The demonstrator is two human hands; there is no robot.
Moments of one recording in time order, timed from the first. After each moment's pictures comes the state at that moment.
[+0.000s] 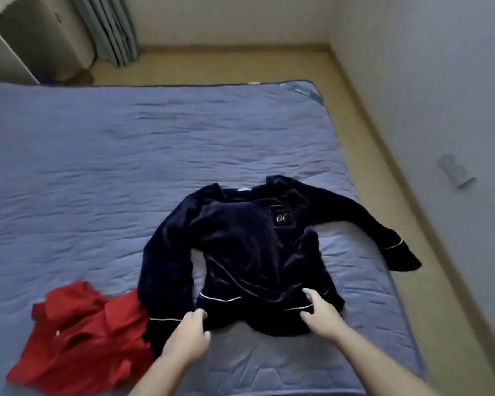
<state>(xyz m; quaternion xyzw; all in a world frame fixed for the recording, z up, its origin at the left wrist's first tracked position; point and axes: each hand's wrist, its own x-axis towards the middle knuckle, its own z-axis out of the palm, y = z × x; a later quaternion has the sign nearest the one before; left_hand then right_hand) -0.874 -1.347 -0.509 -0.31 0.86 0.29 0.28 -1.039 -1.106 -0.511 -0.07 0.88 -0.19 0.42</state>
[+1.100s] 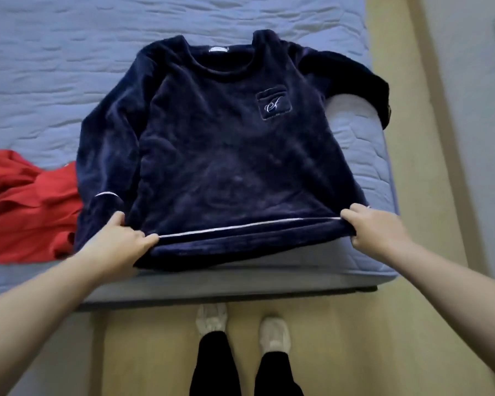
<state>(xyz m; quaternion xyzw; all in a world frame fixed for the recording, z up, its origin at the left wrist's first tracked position) -0.804 -1.315 -0.579 0.09 0.94 -0.13 0.32 -1.048 -0.926 -0.595 -0.36 0.90 0.13 0.21</state>
